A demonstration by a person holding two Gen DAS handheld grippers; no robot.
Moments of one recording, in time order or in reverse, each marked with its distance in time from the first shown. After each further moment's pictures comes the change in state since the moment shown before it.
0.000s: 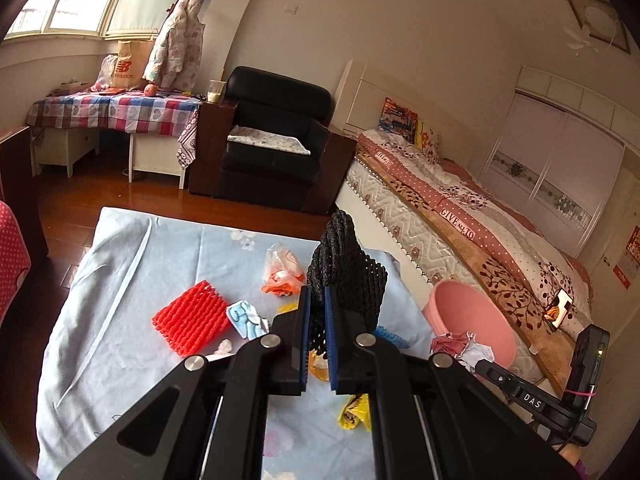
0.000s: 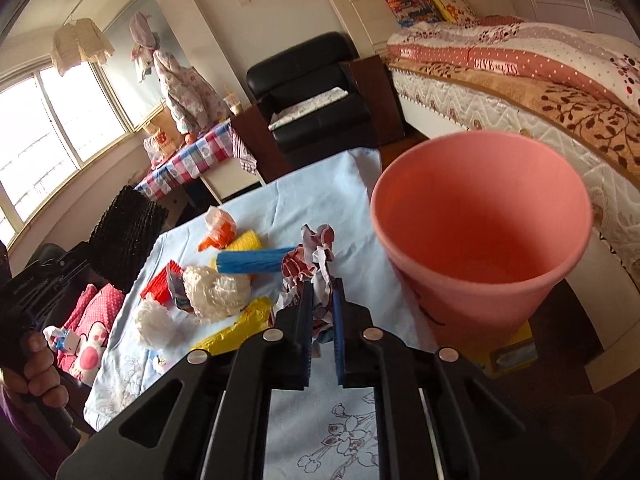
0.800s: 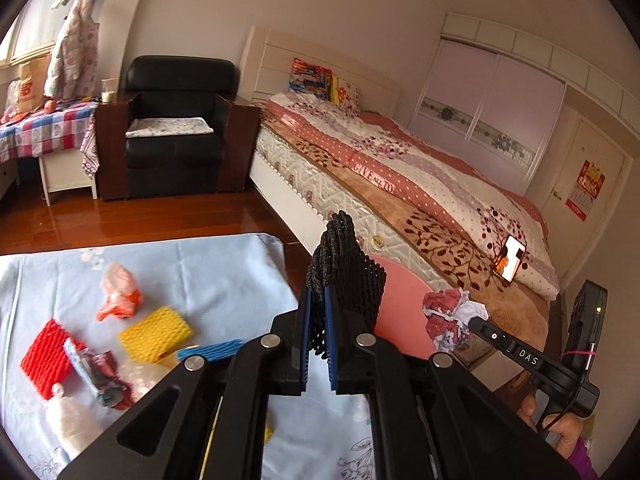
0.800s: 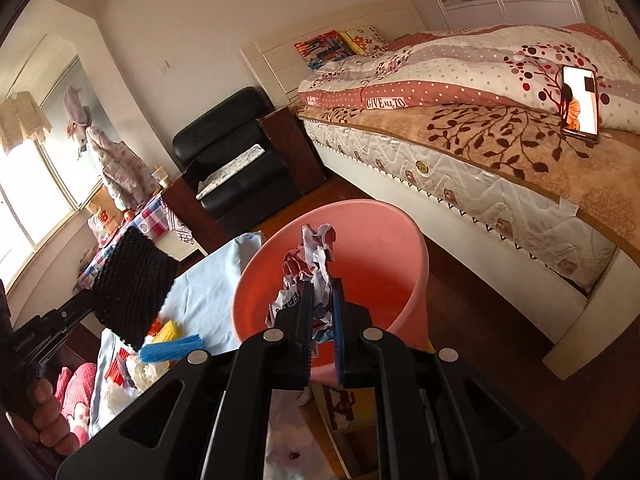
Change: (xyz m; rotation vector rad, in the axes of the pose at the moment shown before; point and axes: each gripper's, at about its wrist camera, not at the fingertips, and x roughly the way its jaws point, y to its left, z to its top) left arm 0.099 -0.166 0.009 0.194 0.151 -0.218; right arm -0.057 -0.110 0.047 0.200 -0.156 -0.192
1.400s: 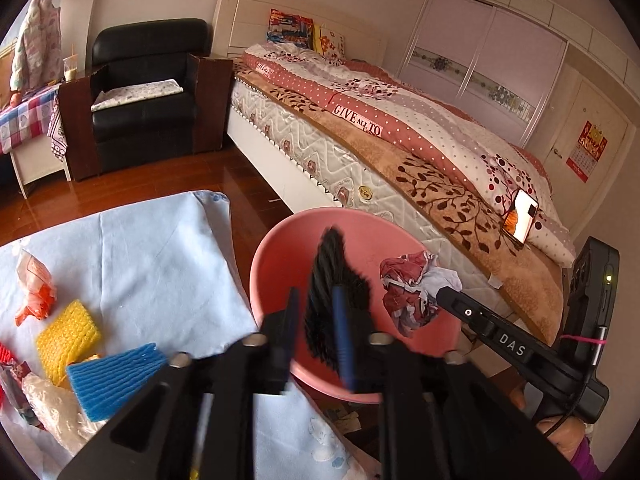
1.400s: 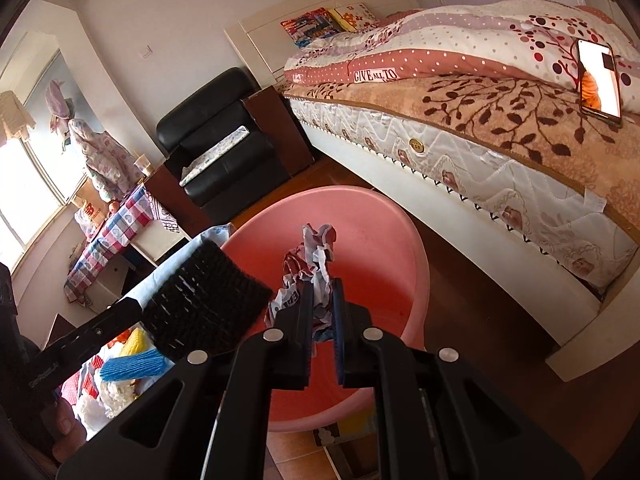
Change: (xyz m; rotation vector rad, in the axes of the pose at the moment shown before) left arm 0.117 -0.049 -0.013 0.032 0.168 -0.020; right arm 0.066 -0.023 0.010 0.018 0.079 -0.034
